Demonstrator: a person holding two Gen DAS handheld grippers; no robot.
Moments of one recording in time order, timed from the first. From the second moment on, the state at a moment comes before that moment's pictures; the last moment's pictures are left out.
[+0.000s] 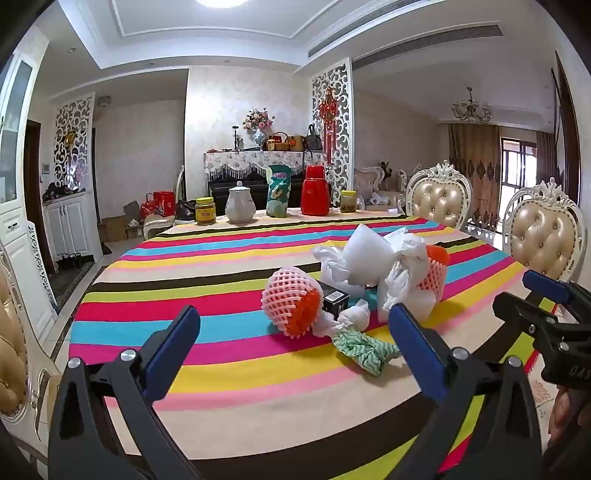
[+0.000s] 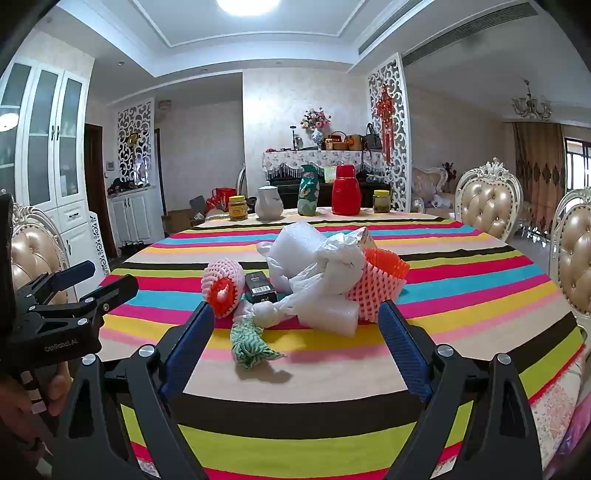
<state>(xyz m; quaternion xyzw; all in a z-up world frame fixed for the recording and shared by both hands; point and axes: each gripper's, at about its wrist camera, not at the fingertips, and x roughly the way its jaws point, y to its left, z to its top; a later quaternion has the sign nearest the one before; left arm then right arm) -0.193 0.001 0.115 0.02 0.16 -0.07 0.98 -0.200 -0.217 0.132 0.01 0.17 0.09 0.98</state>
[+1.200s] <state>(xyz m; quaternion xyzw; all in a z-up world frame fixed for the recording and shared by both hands) -0.190 -0.001 0.112 0.02 0.16 -0.08 0.98 -0.205 -0.225 0.134 0.03 0.17 0.09 0.98</state>
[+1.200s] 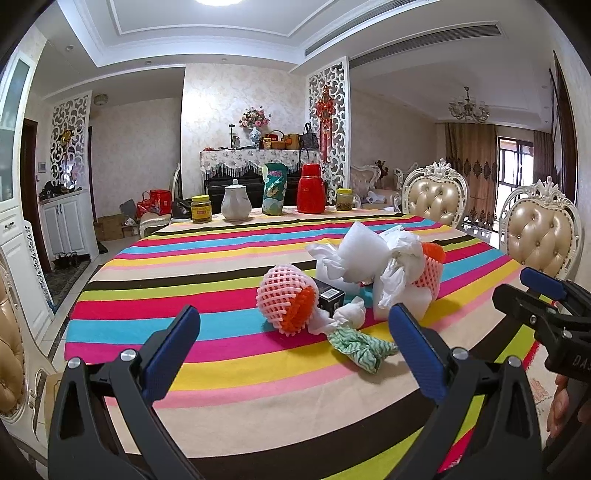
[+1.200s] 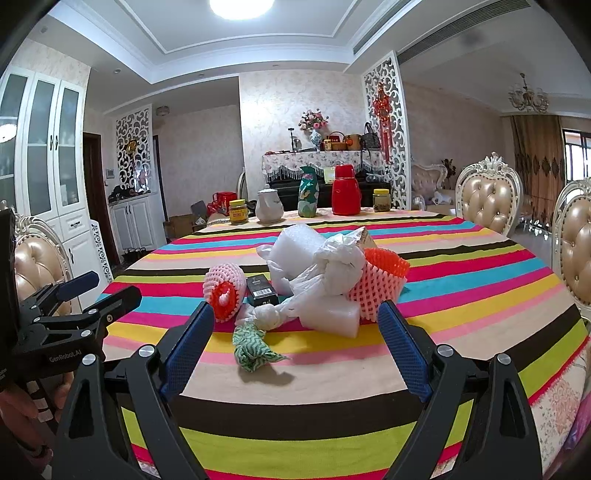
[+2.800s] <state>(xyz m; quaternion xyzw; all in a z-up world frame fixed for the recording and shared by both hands) -0.085 0.087 0.057 0.05 0.30 0.01 0.95 -0.056 -0.142 0.054 -0.03 0.41 0.16 0.90</state>
